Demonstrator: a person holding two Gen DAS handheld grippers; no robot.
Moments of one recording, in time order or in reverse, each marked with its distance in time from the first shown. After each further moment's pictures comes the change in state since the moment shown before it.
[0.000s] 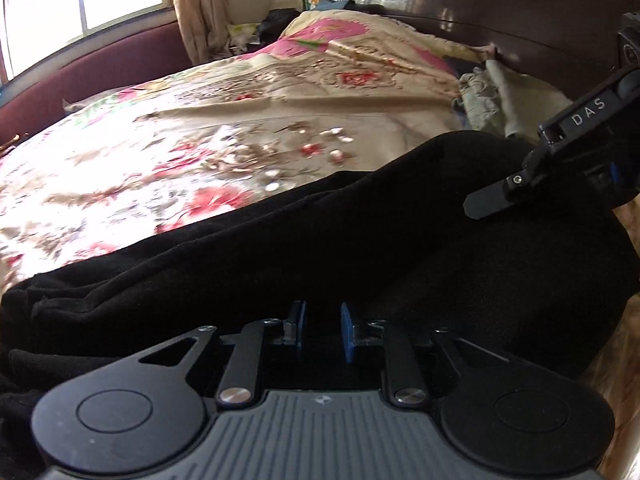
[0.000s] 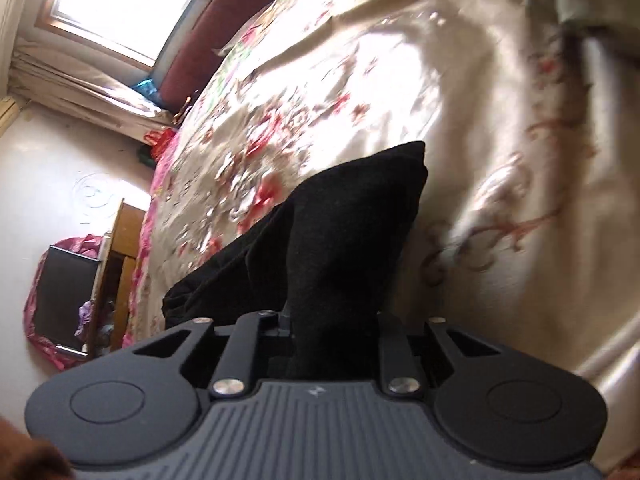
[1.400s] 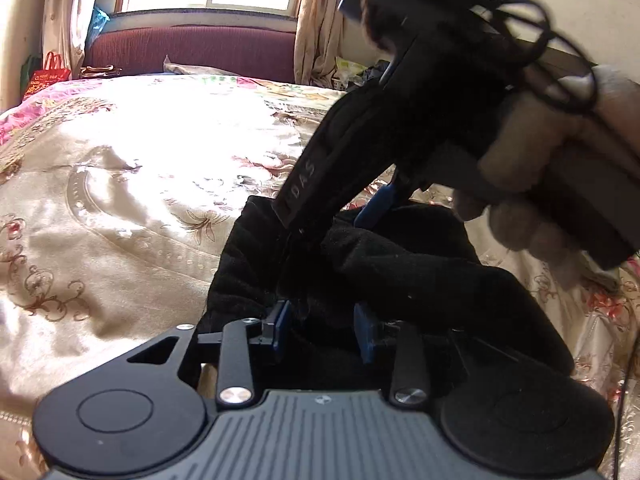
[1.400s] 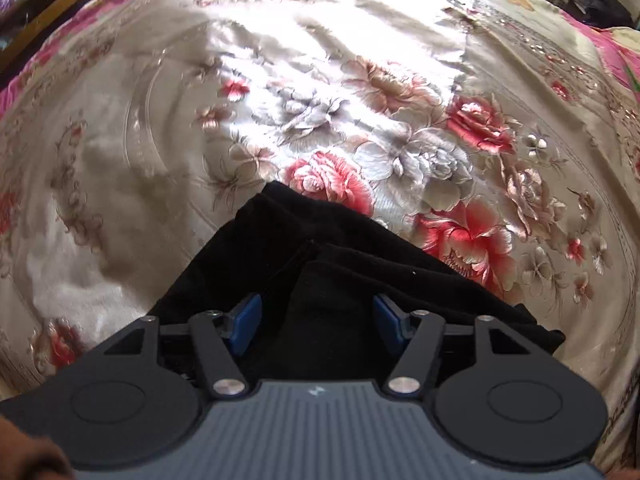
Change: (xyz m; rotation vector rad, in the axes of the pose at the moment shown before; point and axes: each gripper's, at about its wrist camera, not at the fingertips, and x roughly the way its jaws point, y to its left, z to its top) left arm -0.107 0.132 -0.072 -0.364 -0.154 0.076; right arm 0.222 0.283 -0.058 -0.834 0.360 -0.504
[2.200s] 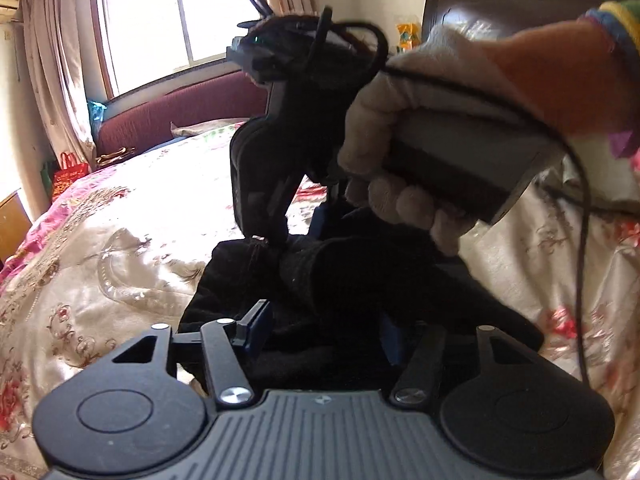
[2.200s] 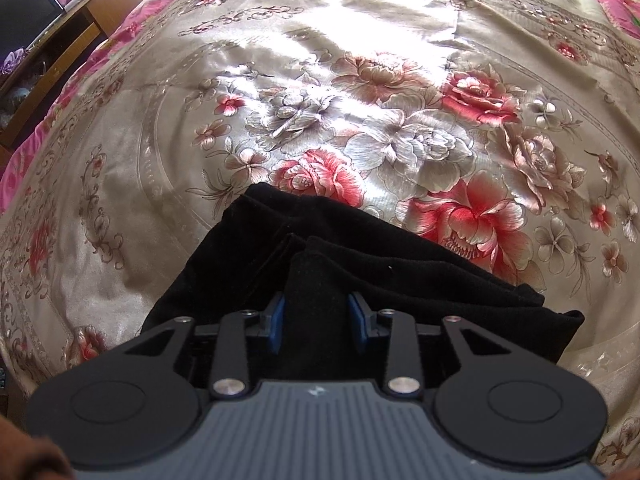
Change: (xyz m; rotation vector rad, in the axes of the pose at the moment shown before) left arm -0.003 -0.097 -0.012 0.291 -0.028 0.220; right arm -0.009 -0.047 -0.017 0.124 -0.062 0.190
